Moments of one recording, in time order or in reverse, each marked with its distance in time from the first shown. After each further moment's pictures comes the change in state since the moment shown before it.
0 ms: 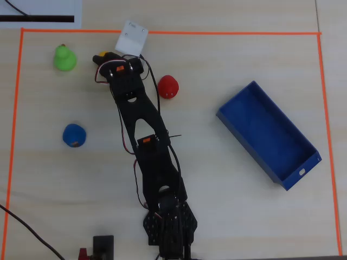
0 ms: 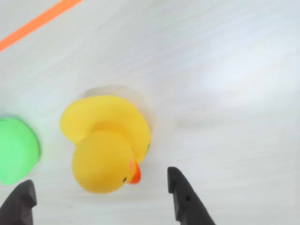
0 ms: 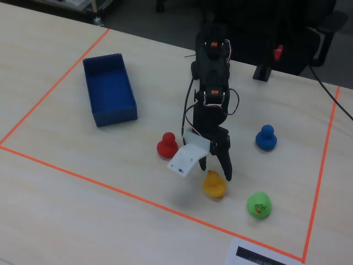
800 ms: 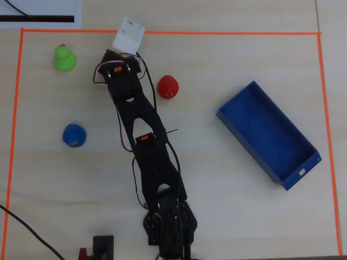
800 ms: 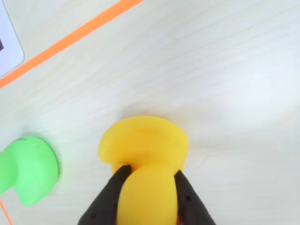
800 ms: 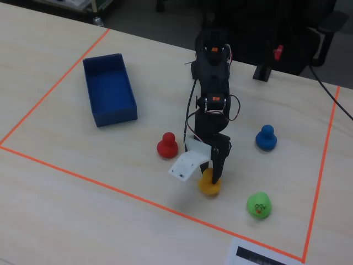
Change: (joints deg) arm -0.2 -4.4 -2.5 -6.4 2.4
